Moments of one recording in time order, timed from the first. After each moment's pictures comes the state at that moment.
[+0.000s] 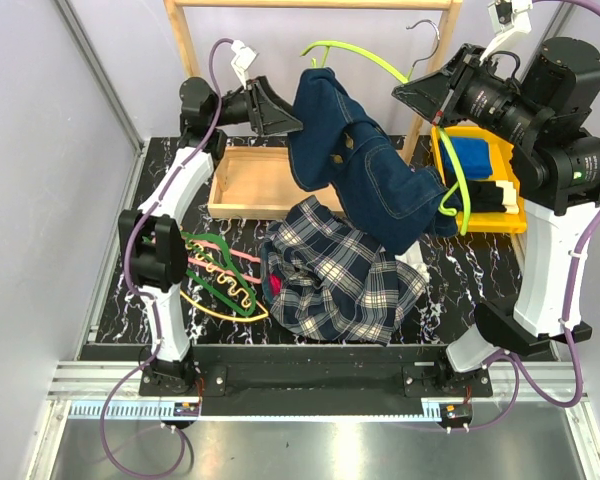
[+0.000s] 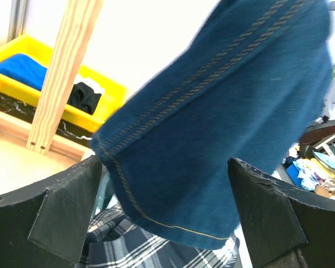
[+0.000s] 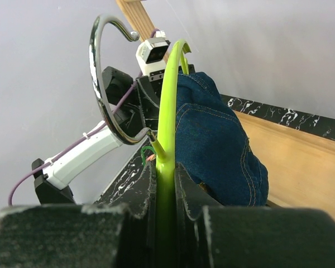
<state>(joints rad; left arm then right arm) -0.22 2.00 1.88 0.60 1.27 -1.01 0.25 1.59 2.56 -0.98 -0.49 0.44</state>
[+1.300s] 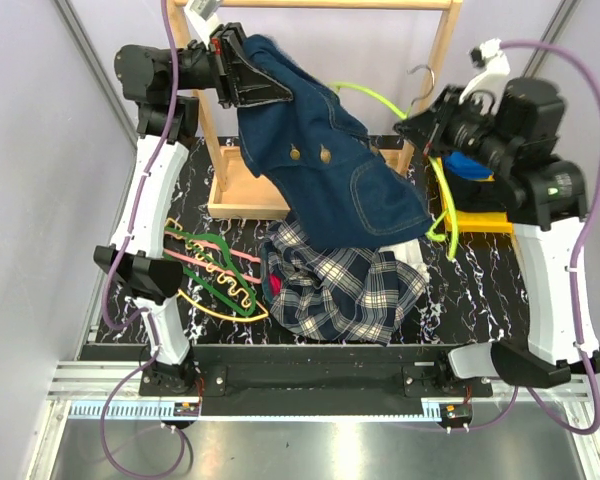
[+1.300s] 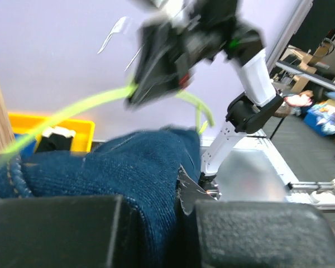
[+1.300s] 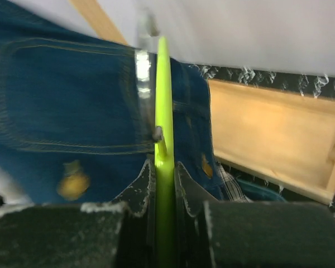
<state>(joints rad) -0.25 1.90 2.36 0.49 1.38 -1.18 0.26 1.38 2.09 -0.86 -0.35 0.37</state>
